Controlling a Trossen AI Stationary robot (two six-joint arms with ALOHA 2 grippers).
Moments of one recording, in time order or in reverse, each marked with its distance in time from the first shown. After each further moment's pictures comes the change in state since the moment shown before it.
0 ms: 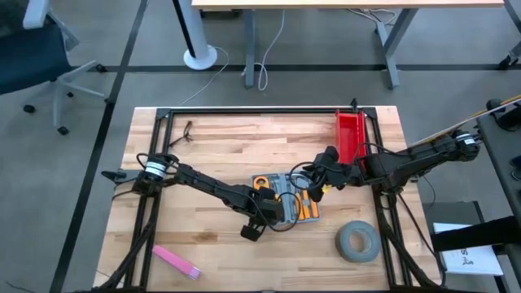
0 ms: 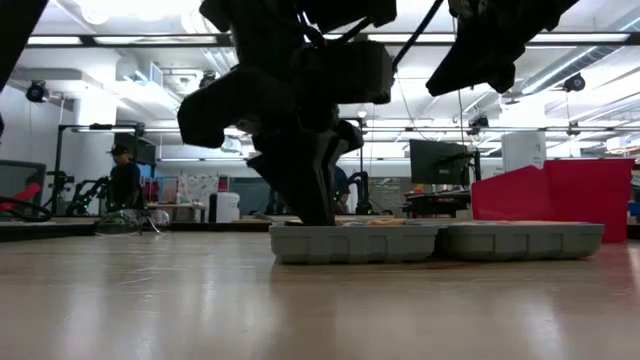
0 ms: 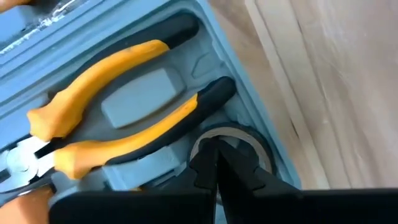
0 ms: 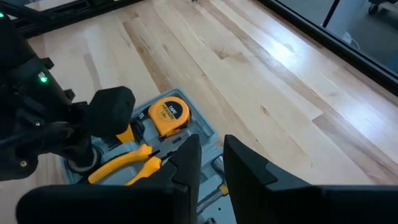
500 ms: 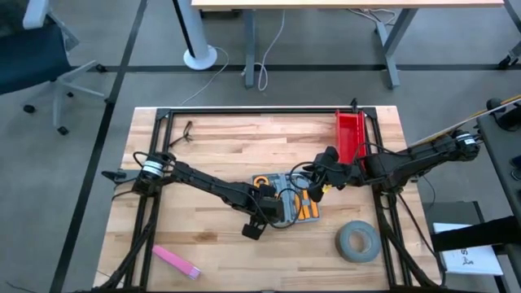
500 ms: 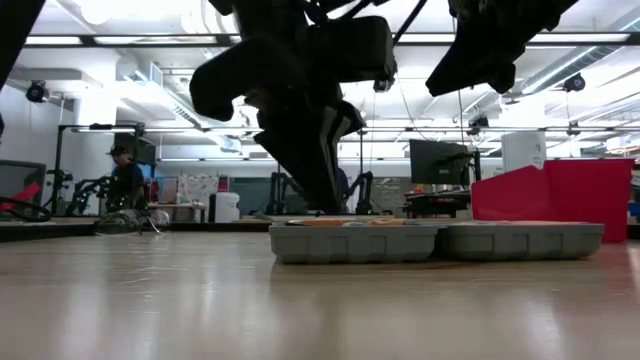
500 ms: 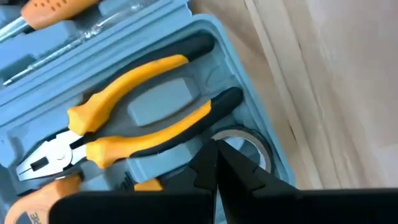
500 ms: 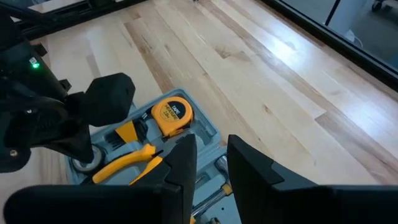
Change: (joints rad) left arm 0.001 -0.030 0.038 -0.045 -0.016 -0.029; right arm 0.000 0.000 0.000 0.001 -0.008 0.010
